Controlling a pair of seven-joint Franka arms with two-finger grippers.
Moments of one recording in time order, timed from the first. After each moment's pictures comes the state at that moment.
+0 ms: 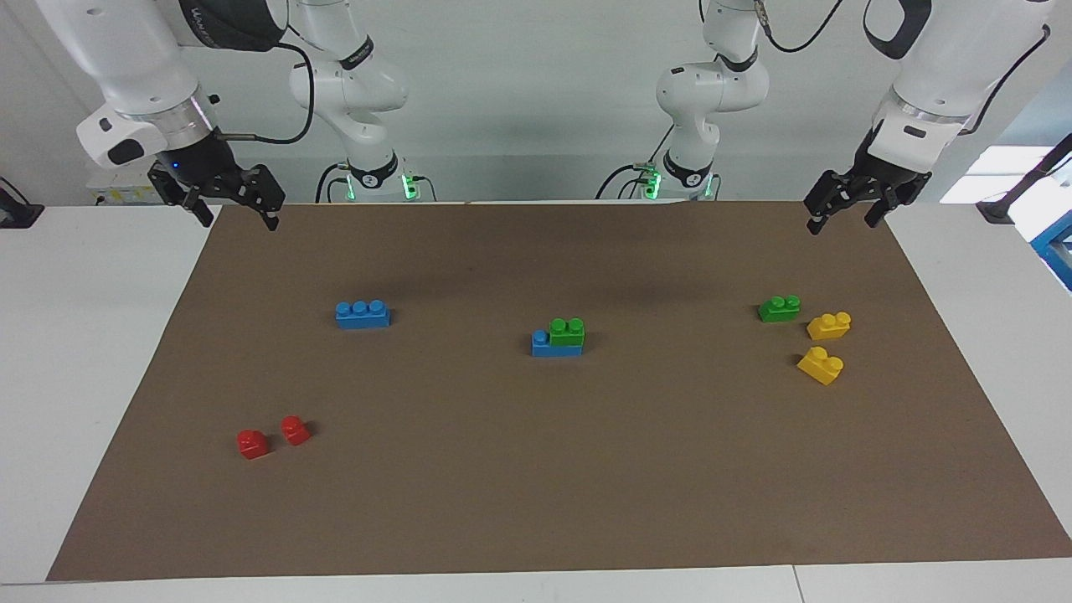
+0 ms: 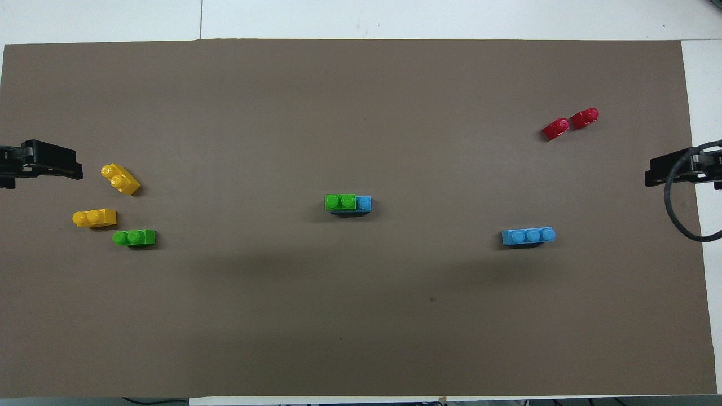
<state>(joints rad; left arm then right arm) 0.03 -0.04 -0.07 -1.61 0.00 1.59 -0.10 -0.02 -0.05 -0.03 -1.63 -0.02 1.55 0.02</state>
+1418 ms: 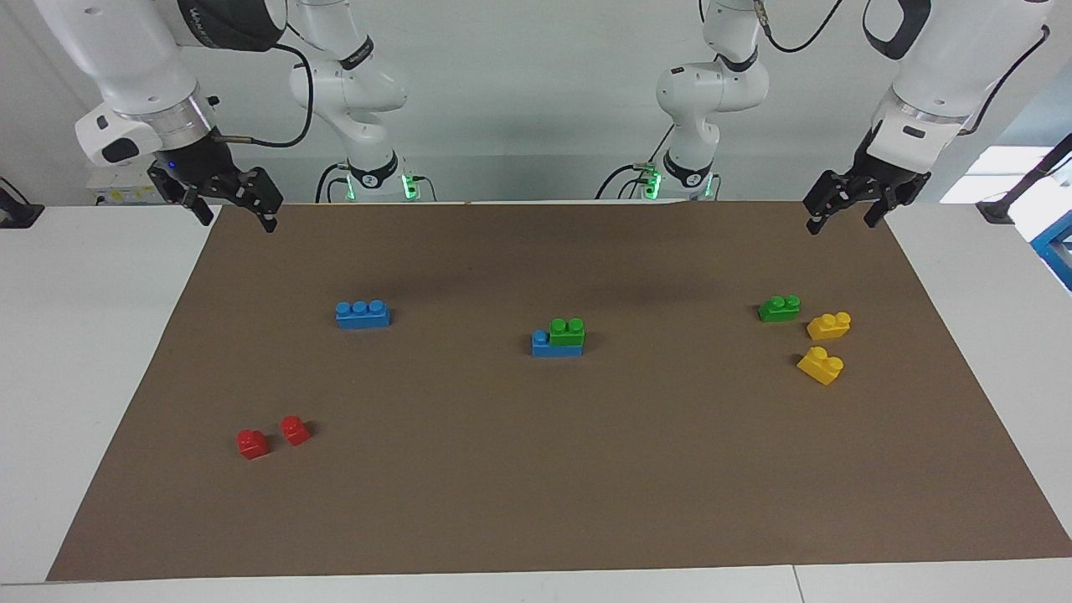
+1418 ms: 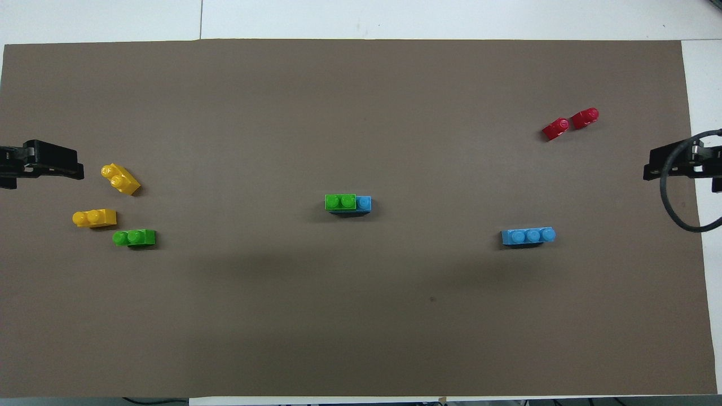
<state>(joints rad) 0.03 -0.04 -0.08 -1.61 0.00 1.59 -0.12 -0.01 -0.05 -0.03 -1.63 -0.01 1.57 0.22</state>
